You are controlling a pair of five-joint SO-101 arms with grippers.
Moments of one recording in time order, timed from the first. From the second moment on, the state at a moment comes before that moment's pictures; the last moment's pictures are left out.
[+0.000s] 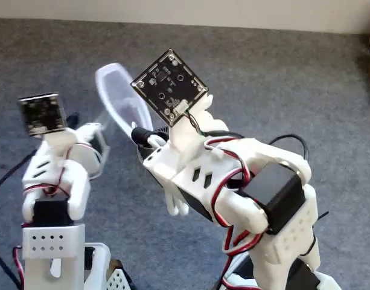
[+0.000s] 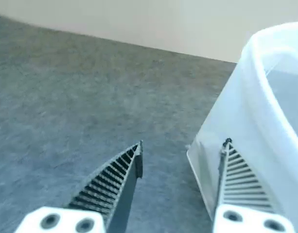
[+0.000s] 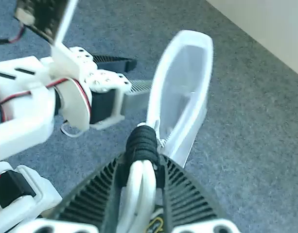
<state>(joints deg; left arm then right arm) -7.0 -65.6 56.8 42.3 12.8 -47.5 -24.9 -31.3 100.1 7.4</state>
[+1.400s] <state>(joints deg) 23.8 -66.4 20.7 91.8 3.5 -38.2 -60.7 13.1 82.0 7.4</state>
